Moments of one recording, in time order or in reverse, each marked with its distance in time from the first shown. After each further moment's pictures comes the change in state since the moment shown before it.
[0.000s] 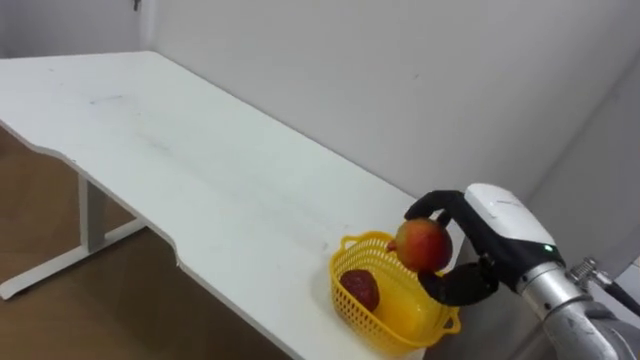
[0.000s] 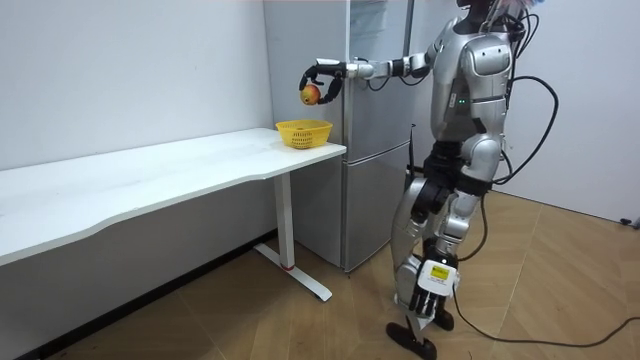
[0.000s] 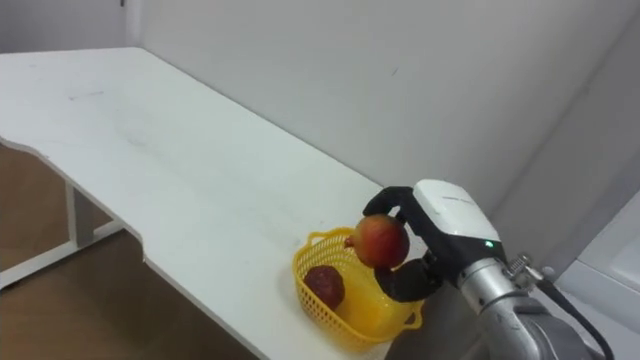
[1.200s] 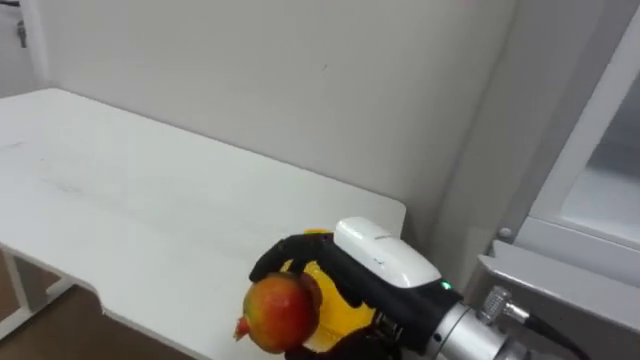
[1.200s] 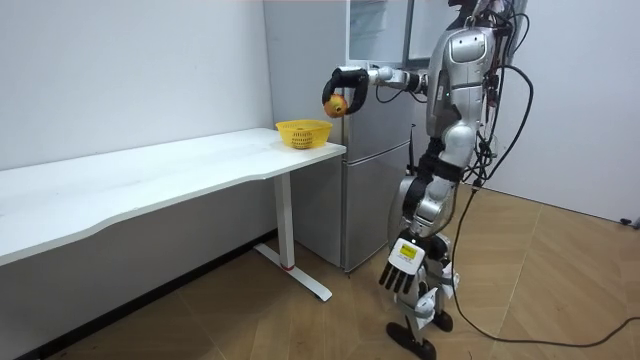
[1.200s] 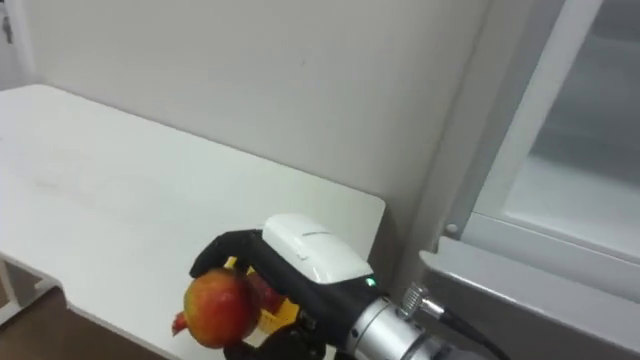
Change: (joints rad) left arm -0.030 -0.064 -0.058 0.012 -0.009 -0.061 -0.029; right arm 0.181 0.269 0.022 -0.441 -0.106 -0.032 0.424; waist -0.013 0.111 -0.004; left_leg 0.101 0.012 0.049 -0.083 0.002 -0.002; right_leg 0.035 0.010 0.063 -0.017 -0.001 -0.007
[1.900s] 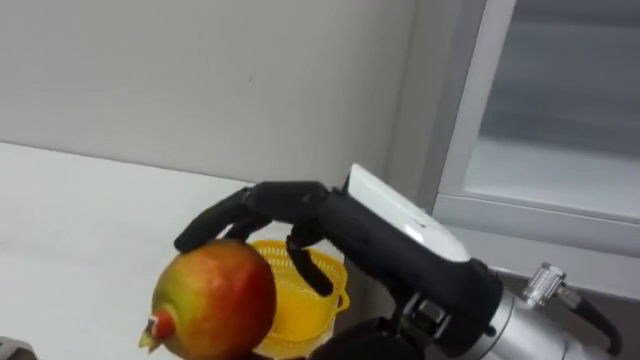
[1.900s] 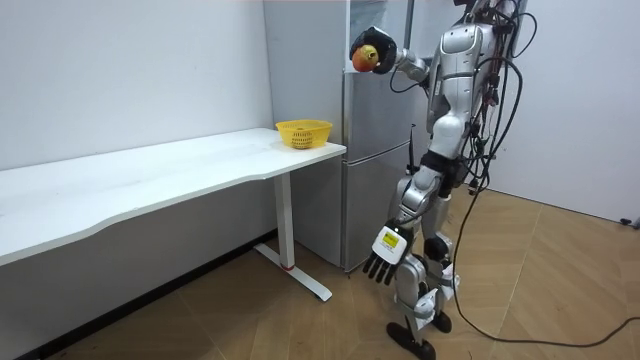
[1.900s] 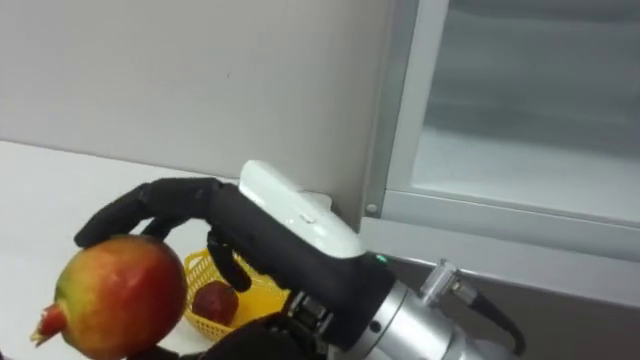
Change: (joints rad) left arm 0.045 -0.025 0.000 -0.020 -0.001 -0.004 0.002; right arm 0.003 -0.015 -0.118 -0.313 0.412 -0.030 0.125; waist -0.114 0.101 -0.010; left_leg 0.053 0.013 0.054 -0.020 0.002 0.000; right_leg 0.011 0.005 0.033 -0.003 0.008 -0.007
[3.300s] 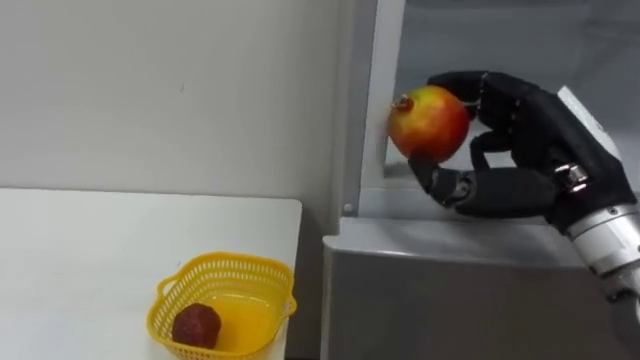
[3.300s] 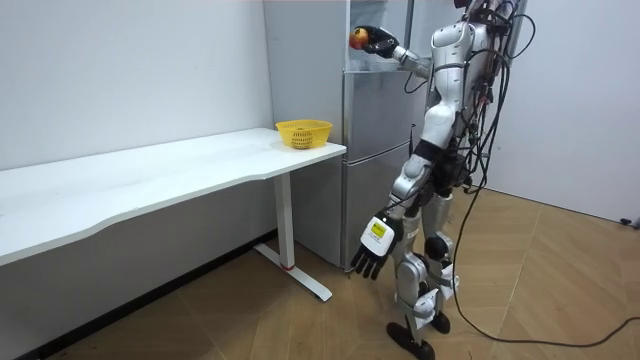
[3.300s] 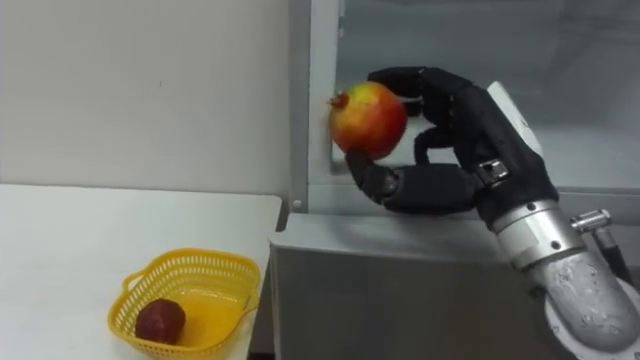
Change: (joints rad) left arm 0.071 0.035 0.064 -0.017 0.001 0.008 -0.014; right arm -0.108 -0.179 -0.202 0.287 0.394 0.025 -0.354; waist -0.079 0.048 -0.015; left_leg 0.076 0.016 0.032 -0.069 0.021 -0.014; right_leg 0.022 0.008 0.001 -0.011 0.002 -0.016
